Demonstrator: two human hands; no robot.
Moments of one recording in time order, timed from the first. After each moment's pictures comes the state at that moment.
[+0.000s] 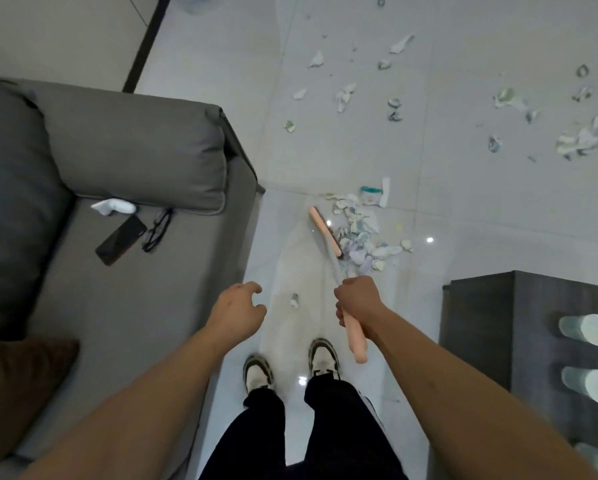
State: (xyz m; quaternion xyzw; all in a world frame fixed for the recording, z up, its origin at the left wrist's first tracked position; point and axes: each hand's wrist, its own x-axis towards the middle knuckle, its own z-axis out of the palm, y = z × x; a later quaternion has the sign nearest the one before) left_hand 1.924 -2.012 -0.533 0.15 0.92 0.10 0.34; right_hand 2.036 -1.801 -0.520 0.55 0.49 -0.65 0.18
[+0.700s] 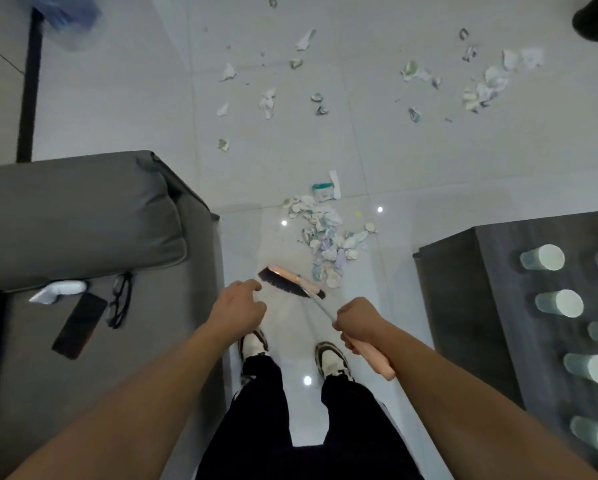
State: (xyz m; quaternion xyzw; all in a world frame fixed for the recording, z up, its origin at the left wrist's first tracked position) left_hand 1.833 -1.958 -0.537 0.30 0.86 0.06 0.40; right_hand 2.028 -1.820 -0.525 0.61 0.50 -0.56 0.24
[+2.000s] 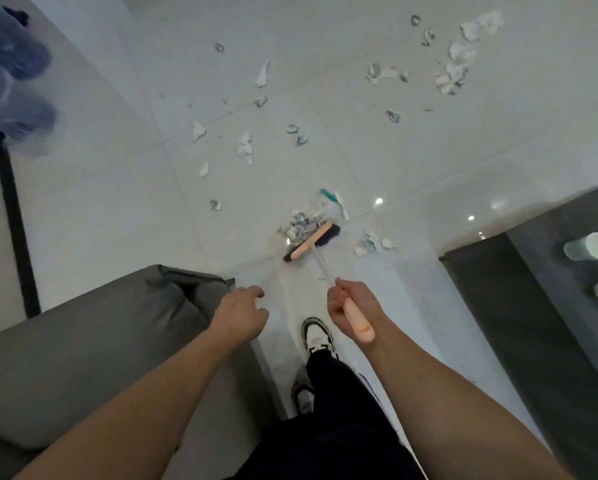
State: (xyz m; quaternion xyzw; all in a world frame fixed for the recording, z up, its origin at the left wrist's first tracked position) left_hand 1.651 -1.828 -0.531 0.43 0.82 -0.05 0.38; right_hand 1.853 -1.729 -0.538 0.49 -0.19 -0.83 -0.20
